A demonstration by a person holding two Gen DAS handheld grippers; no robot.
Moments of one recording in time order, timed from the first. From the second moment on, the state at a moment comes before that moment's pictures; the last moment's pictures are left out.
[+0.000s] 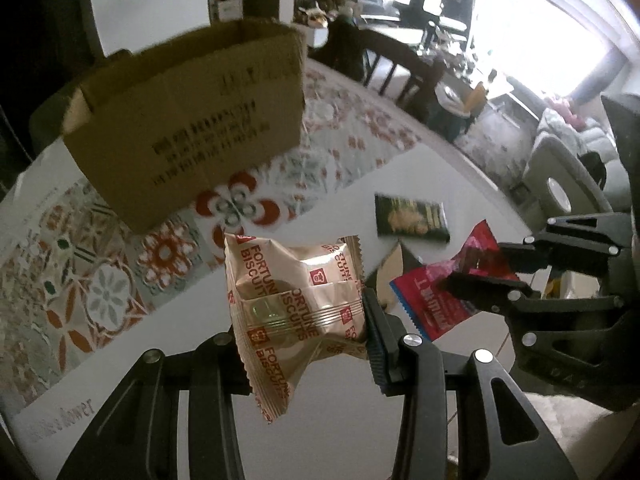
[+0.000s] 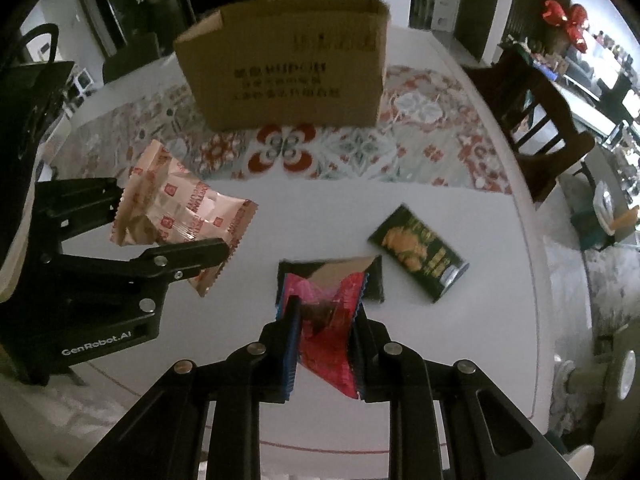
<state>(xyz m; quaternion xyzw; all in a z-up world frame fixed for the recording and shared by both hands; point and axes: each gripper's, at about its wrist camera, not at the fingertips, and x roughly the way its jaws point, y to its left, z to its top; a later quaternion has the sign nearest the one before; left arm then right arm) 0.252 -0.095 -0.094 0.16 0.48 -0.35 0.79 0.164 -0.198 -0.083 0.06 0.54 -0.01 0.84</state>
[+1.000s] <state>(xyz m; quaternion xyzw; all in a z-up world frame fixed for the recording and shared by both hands) 0.350 -0.081 0.022 0.11 0.33 -0.27 0.90 0.277 -0.224 0.023 0.07 0.36 -0.01 0.93</state>
